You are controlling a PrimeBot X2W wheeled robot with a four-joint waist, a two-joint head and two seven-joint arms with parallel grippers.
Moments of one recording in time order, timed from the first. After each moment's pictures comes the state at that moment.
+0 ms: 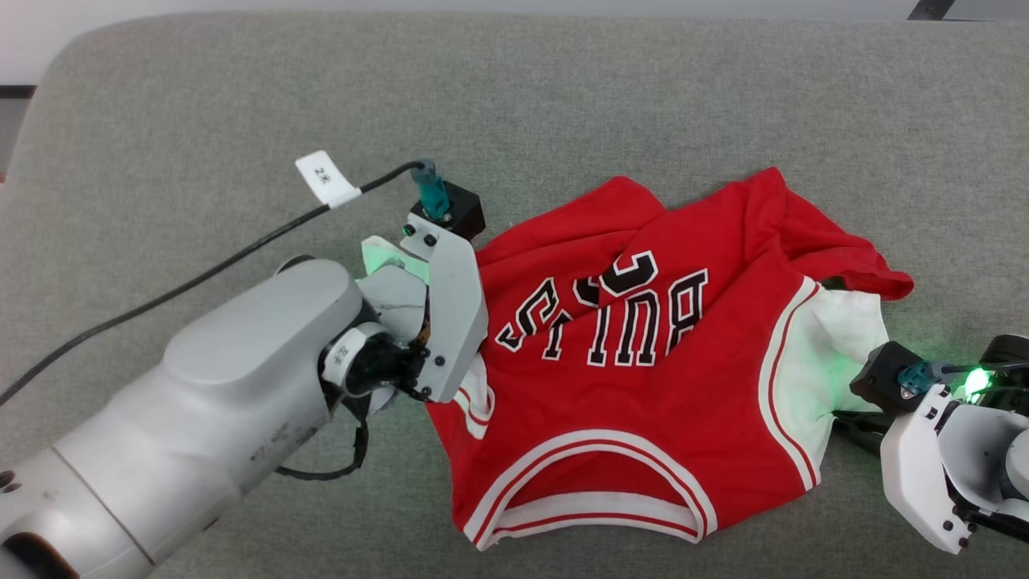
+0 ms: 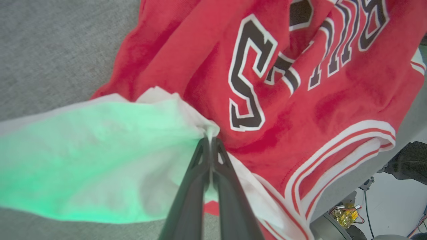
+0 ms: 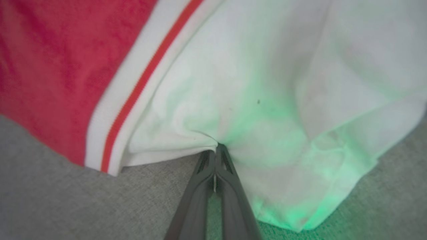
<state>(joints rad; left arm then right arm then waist) -1.12 0.50 -1.23 0.40 -1.27 0.05 0.76 -0.79 -0.89 1.26 0.22 0.77 0.14 0.26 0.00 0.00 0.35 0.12</state>
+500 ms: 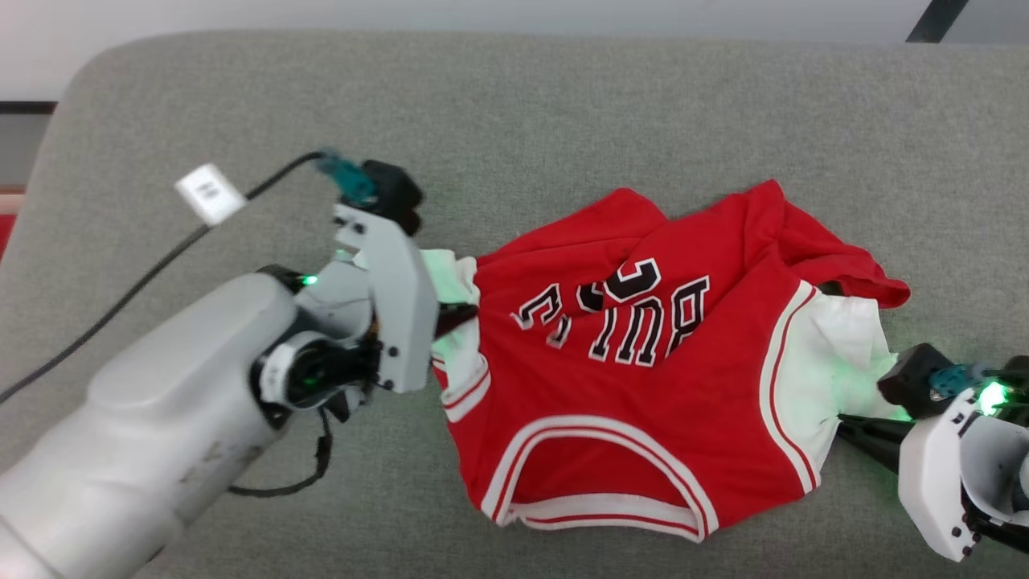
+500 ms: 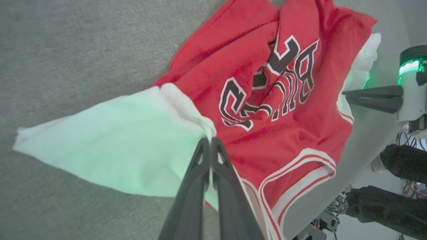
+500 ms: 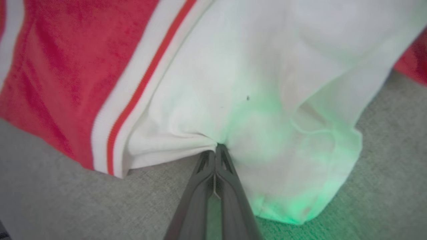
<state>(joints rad) -1.02 0.59 -1.09 0.27 -1.36 0.05 0.58 -0.75 -0.89 1.22 0.26 0.85 0.14 0.16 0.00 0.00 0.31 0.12</state>
